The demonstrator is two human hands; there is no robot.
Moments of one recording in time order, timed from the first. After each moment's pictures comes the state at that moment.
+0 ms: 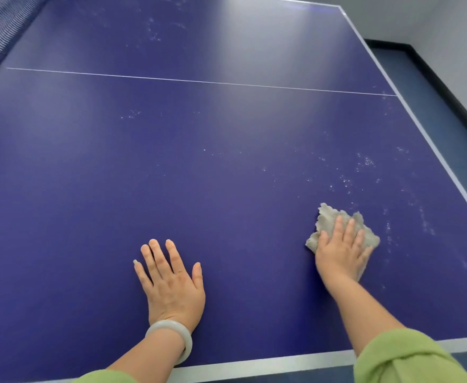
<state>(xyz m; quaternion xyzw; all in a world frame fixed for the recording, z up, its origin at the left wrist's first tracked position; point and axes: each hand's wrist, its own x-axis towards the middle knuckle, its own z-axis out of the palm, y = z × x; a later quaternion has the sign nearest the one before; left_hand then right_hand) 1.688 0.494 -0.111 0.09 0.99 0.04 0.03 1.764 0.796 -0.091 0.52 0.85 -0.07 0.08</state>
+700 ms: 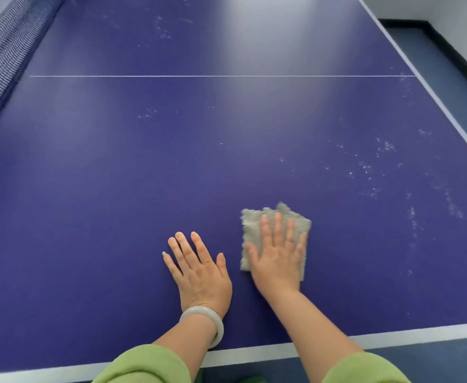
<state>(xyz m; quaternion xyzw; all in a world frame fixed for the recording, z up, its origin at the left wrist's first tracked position) 1.688 0.496 -0.104 0.08 0.99 0.04 0.07 1.725 0.628 -0.097 0.31 0.95 -0.06 0.03</state>
